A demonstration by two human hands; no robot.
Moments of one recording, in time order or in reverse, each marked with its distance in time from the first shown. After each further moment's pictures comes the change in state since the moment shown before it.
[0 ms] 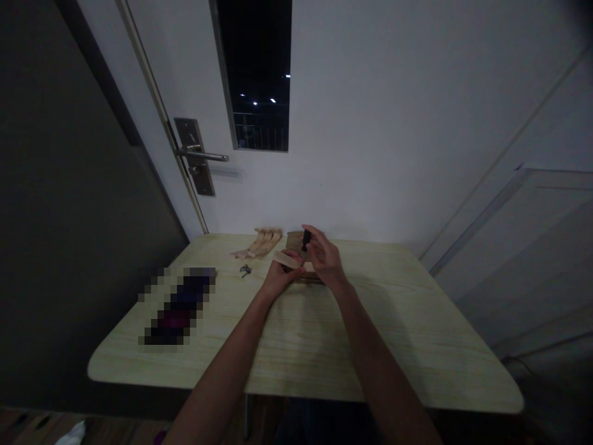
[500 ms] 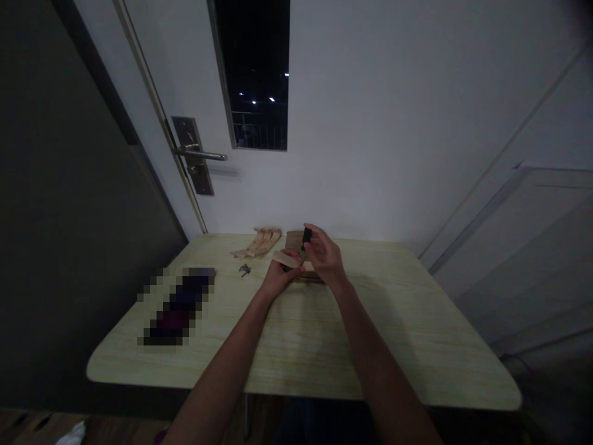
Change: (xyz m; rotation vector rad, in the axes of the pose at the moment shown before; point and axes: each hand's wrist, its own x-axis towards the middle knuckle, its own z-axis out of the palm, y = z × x) left_hand 0.000 0.000 0.000 0.022 -0.025 0.004; right_hand 0.001 -0.001 0.000 0.017 0.046 0.061
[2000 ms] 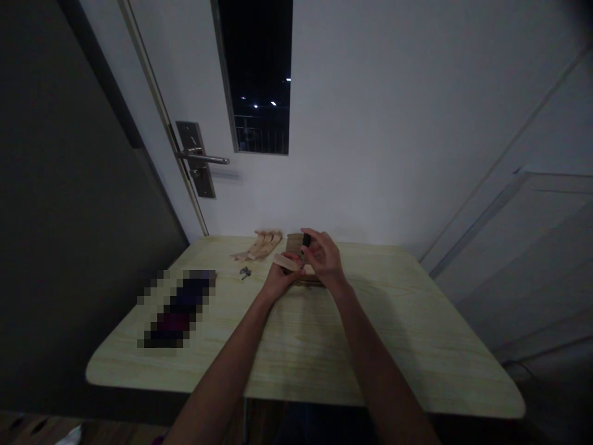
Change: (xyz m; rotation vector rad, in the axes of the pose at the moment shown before) left_hand 0.001 -0.003 0.000 0.005 0.009 0.007; right_hand 0.002 -0.003 0.000 -0.126 0.019 -0.057
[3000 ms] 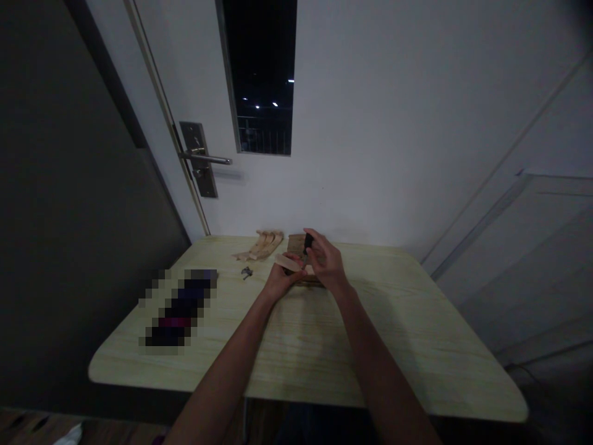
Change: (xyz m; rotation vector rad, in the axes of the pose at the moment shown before) left_hand -0.001 0.003 0.000 -0.004 0.000 -0.022; right_hand -0.002 0.004 0.002 0.068 -0.072 -0.025
